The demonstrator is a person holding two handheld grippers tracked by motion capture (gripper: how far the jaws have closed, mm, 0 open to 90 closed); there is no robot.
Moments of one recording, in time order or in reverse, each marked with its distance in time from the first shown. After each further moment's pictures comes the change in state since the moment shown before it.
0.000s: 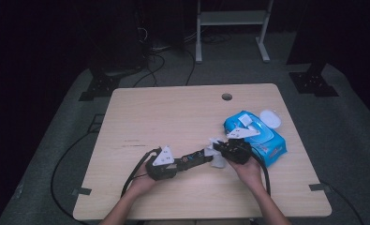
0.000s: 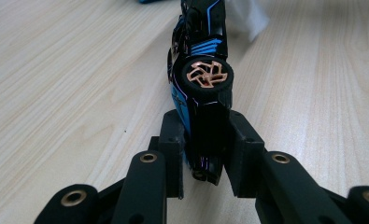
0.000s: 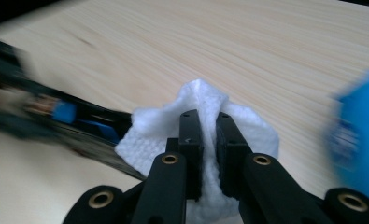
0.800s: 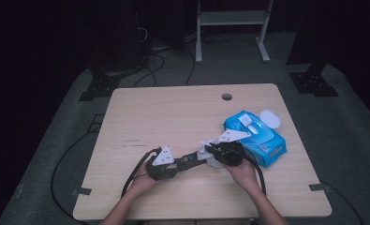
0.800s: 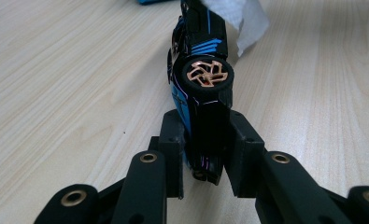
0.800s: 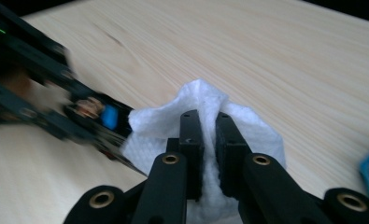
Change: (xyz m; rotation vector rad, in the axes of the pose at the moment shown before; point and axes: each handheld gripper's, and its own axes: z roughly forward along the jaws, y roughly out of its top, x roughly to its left) left arm 0.000 0.000 0.001 -0.007 -0.002 -0.006; right arm 0.024 0.009 0.005 -0.005 0.057 -0.096
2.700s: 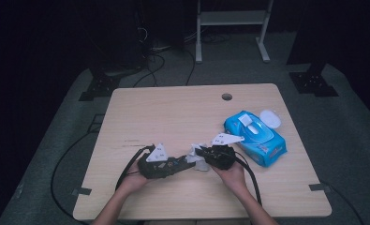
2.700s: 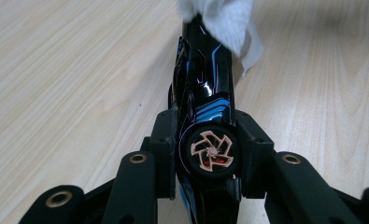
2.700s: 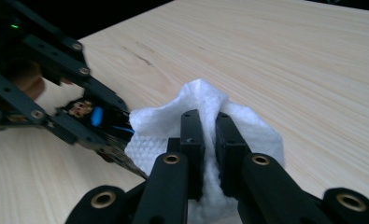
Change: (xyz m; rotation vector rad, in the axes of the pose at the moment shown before) left arm 0.008 0.008 -0.029 0.107 -0.003 0.002; right arm 0.019 -0.002 0.017 -0.074 0.093 0.075
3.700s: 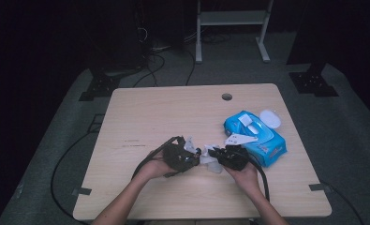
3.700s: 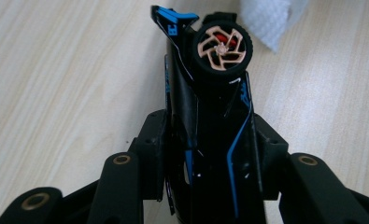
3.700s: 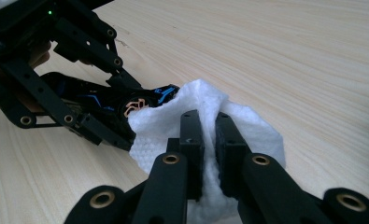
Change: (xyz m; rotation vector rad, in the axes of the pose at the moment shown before) left arm -0.002 0.064 0.058 0.337 -0.028 0.089; right arm -0.023 -0.014 -0.024 0.043 -0.039 0.041
